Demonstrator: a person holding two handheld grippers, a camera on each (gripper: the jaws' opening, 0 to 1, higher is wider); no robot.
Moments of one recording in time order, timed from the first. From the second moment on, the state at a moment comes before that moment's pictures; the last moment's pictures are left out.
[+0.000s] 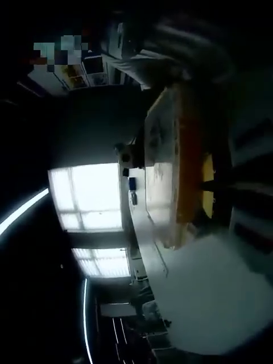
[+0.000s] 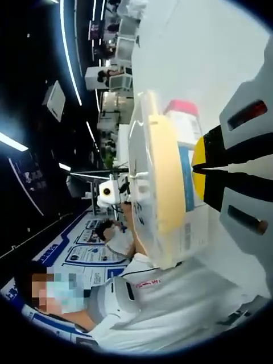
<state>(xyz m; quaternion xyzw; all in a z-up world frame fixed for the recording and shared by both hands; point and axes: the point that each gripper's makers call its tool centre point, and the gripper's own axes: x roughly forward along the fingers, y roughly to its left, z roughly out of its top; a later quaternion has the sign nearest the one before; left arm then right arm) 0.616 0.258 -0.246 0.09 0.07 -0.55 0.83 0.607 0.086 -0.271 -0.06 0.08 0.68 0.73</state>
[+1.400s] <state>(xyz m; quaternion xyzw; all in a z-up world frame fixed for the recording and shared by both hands) 0.615 0.258 -0.248 0.07 0.09 -0.54 0.83 0.603 0.092 -0.267 -0.06 0.07 0.68 0.73</state>
